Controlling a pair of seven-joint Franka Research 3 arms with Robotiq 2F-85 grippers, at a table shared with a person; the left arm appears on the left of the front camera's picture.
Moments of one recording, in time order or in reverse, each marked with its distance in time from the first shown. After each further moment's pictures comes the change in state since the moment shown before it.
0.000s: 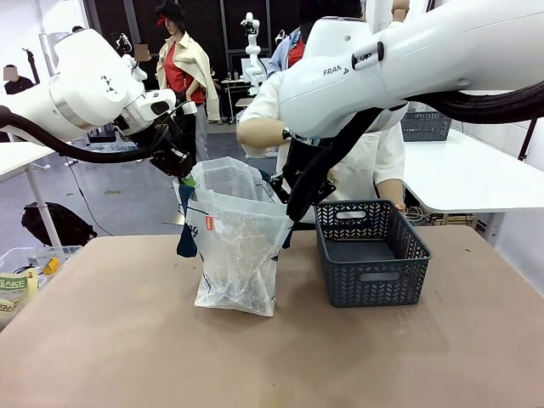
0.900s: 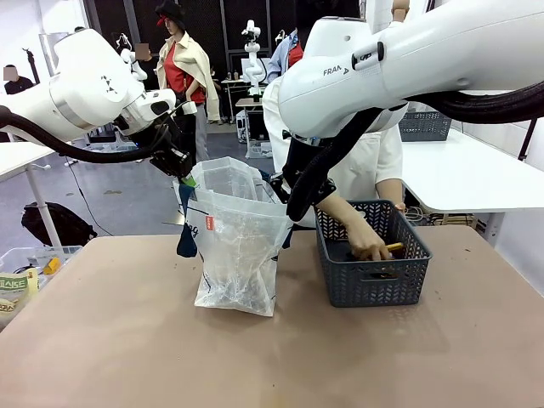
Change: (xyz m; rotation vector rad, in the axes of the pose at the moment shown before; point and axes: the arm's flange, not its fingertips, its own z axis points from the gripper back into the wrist) left arm 0.000 0.000 0.000 0.000 0.000 0.000; right arm 0.000 0.000 0.000 0.000 0.000 0.000
